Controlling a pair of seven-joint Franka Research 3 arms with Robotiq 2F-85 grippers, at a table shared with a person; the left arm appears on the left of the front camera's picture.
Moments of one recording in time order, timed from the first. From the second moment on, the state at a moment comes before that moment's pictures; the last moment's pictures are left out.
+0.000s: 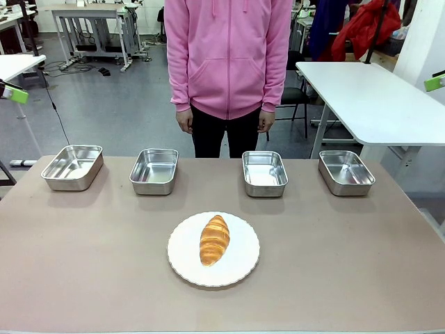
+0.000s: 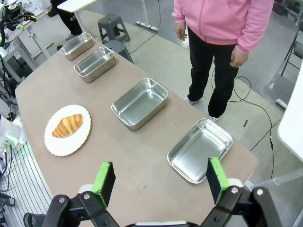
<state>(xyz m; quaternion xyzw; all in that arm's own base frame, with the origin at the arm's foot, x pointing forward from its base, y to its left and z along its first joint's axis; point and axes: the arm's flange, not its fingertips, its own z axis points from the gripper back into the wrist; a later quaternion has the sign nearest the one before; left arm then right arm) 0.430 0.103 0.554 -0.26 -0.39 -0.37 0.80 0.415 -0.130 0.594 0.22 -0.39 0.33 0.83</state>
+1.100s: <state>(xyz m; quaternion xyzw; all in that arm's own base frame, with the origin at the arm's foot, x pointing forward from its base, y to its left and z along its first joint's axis) 0.430 0.103 0.554 -0.26 -0.39 -0.37 0.80 0.415 -0.130 0.594 0.22 -0.39 0.33 0.83</state>
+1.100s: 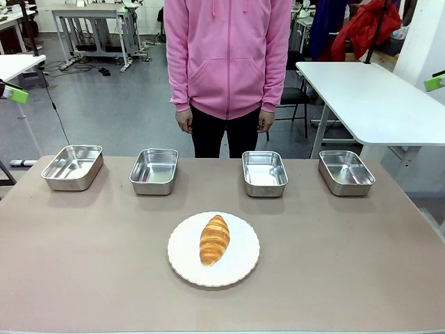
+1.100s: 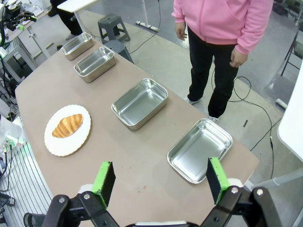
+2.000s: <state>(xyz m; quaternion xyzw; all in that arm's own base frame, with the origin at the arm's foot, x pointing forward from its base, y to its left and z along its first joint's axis) 0.430 0.103 0.554 -0.26 -0.39 -0.37 0.80 0.415 -0.130 0.594 0.22 -0.39 0.33 0.83</state>
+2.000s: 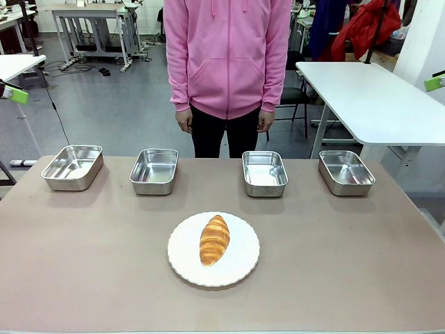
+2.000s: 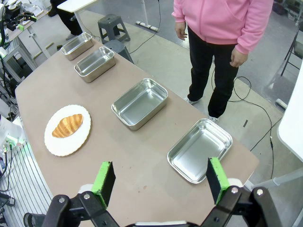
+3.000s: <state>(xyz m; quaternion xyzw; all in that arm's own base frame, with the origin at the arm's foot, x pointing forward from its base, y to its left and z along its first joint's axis) 0.430 0.103 0.554 -0.26 -0.39 -0.37 0.80 0.415 -0.130 0.594 0.22 -0.39 0.33 0.83</state>
